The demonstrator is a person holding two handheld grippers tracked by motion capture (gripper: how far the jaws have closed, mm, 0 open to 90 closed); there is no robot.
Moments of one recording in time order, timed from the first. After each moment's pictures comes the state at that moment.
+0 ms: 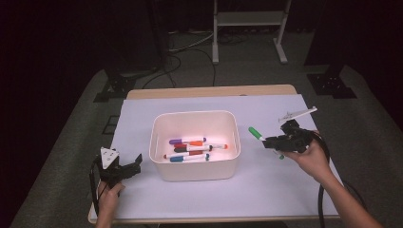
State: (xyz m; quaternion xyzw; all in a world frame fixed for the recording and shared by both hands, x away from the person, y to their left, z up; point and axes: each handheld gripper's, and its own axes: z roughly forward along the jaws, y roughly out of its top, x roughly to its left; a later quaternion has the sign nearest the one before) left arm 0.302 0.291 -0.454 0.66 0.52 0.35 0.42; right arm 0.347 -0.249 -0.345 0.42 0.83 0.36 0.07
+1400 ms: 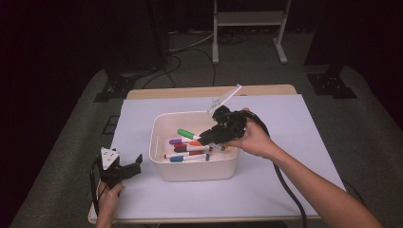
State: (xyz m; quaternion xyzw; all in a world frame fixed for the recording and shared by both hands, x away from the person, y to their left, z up) left arm 0.301 0.290 -0.454 0.66 0.51 0.36 0.42; right arm 0.359 -0.080 -0.281 0.18 0.90 0.39 -0.03
